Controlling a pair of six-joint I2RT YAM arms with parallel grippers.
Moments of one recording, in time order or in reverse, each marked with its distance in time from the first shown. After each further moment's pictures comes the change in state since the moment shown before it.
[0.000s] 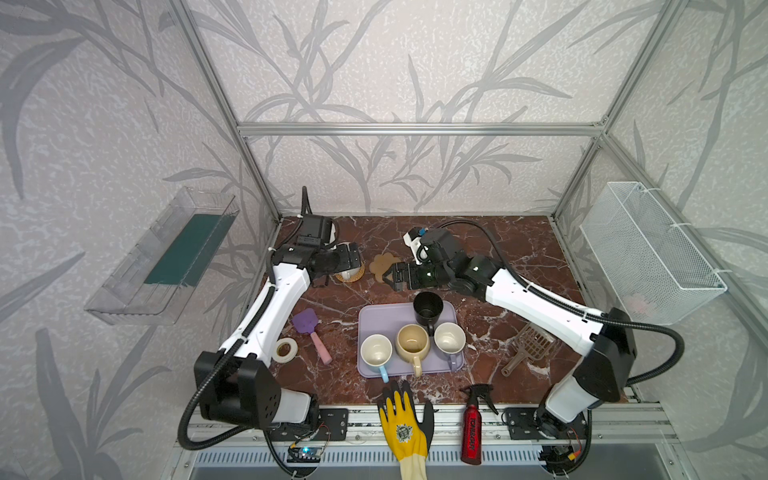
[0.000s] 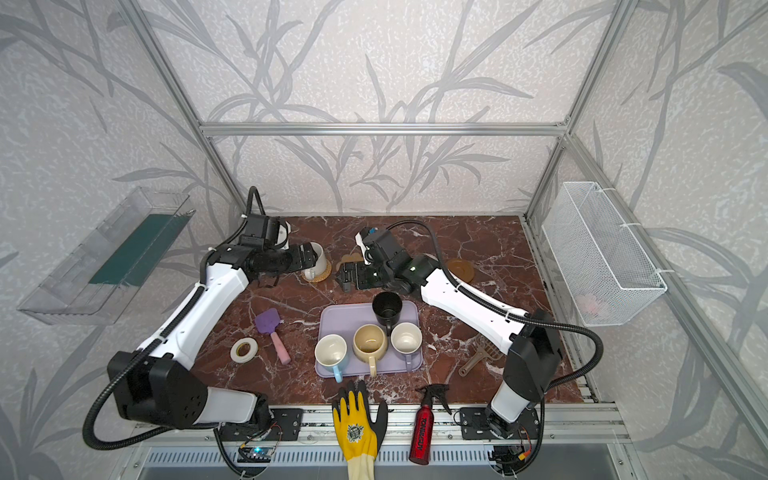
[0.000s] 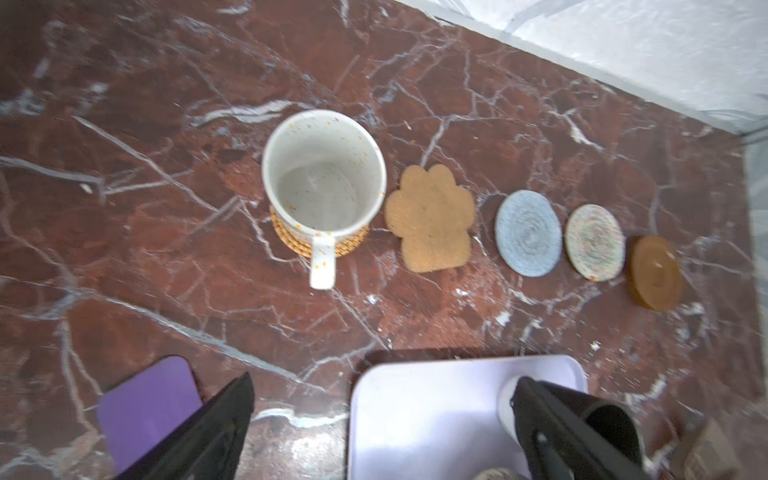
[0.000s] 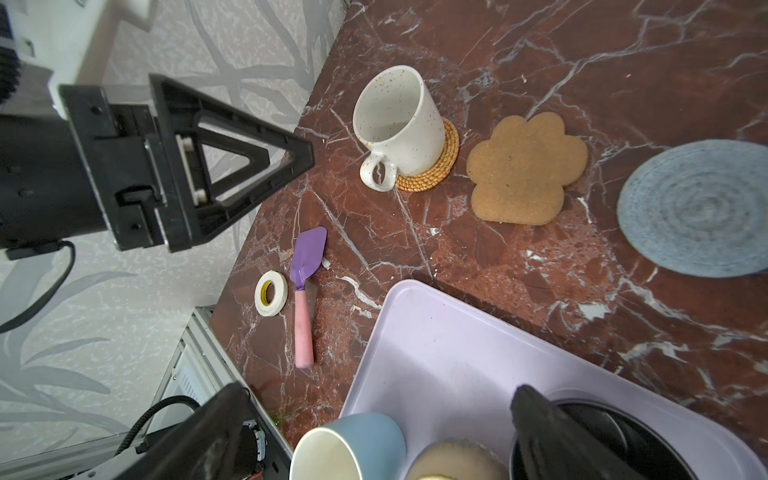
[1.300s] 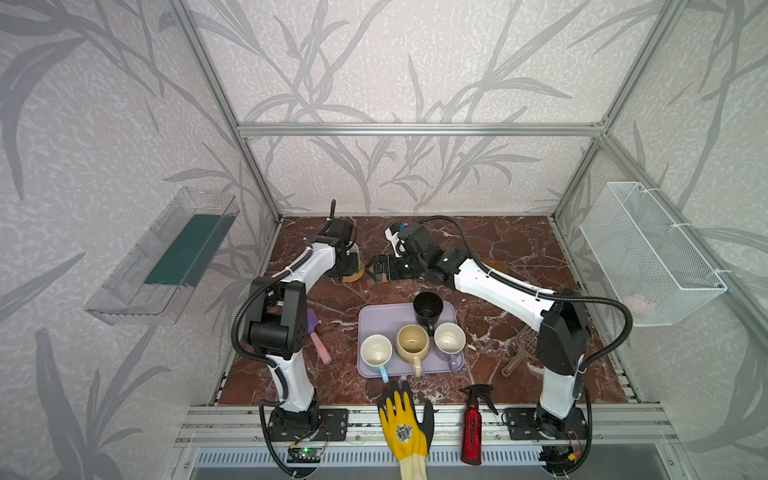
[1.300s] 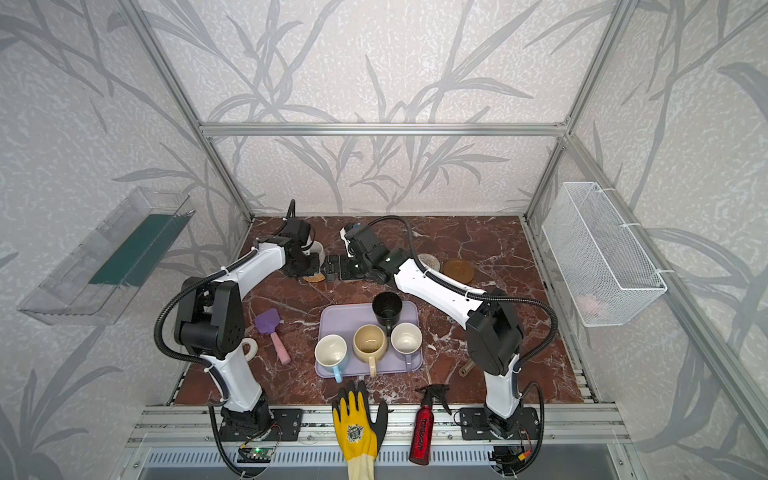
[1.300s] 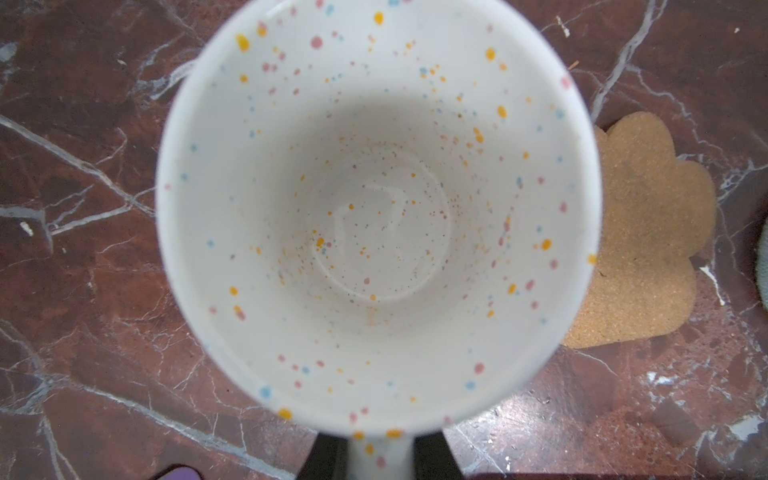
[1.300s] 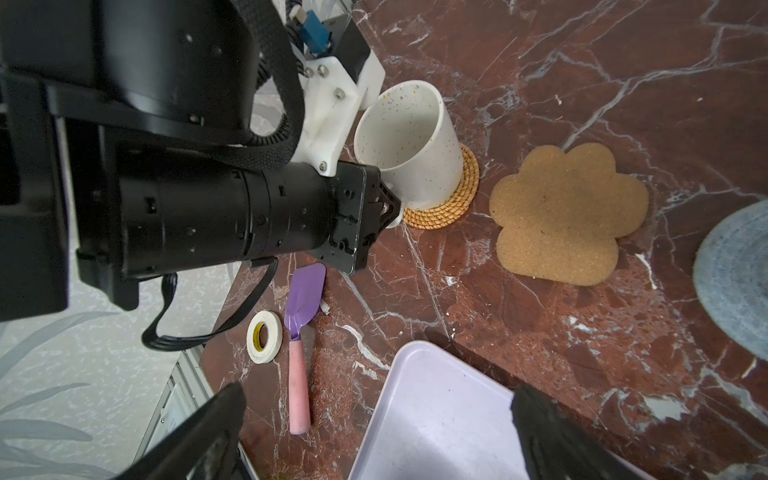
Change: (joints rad) left arm -0.001 0.485 0.112 0.105 -0.237 0.162; right arm 0.000 0.297 0.210 0.103 -0.016 0.023
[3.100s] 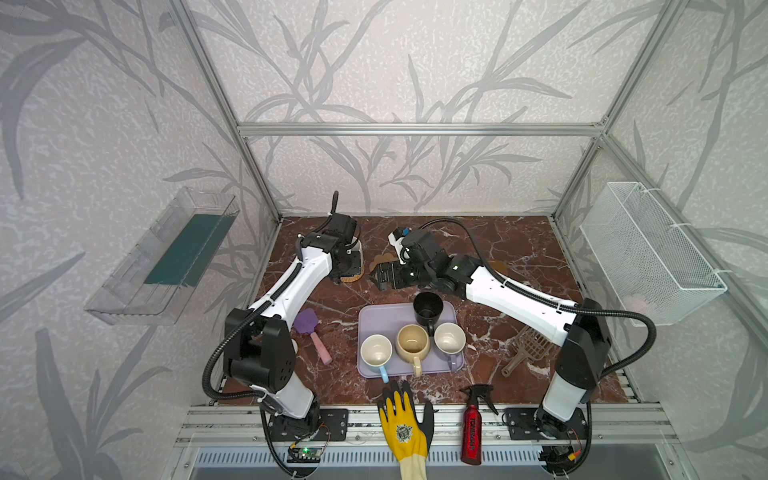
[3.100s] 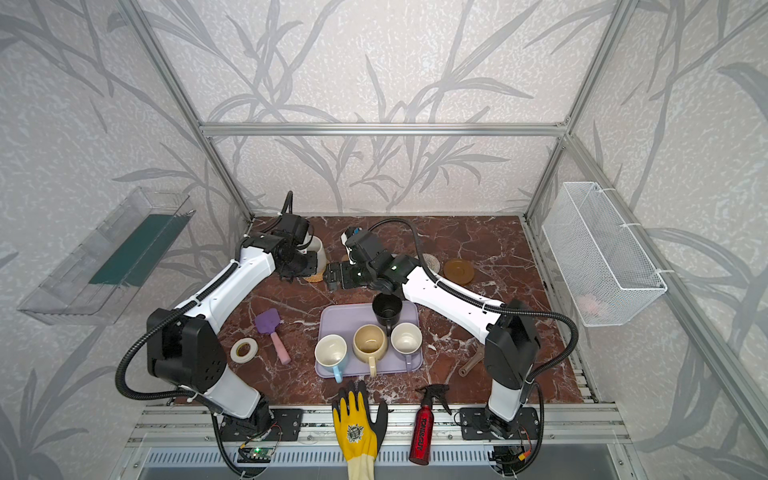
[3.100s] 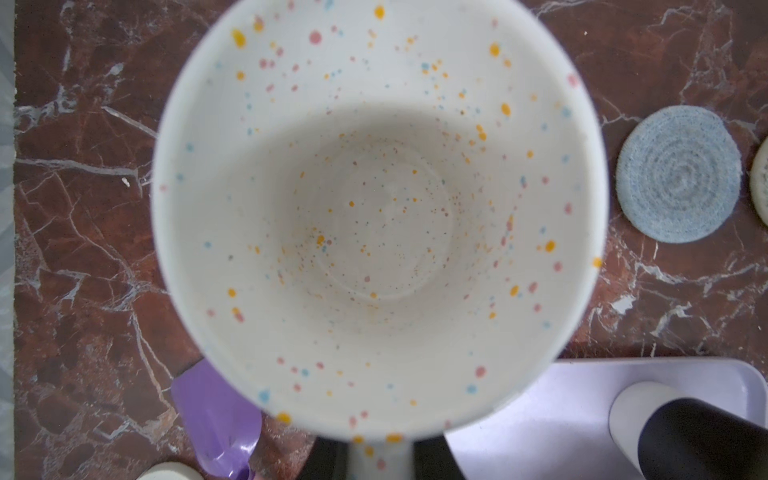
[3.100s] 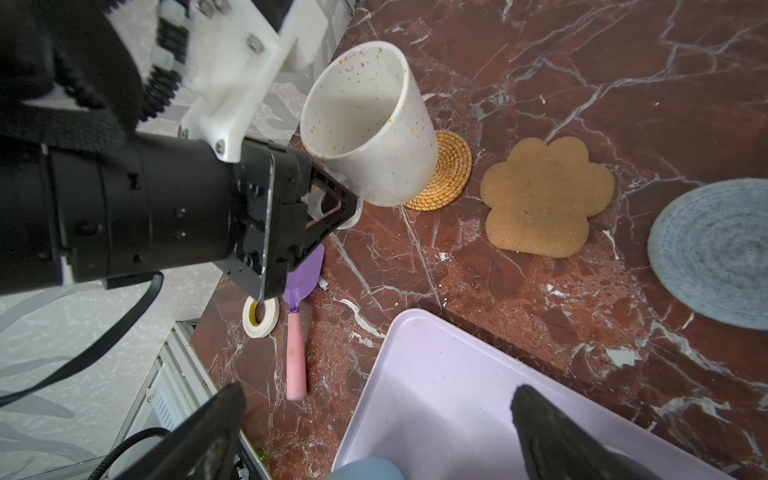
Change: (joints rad) left arm -0.068 -0.217 0.013 -0.181 -0.041 -0.034; right arm 0.043 -0.106 -0.071 -0.045 0.067 -0.025
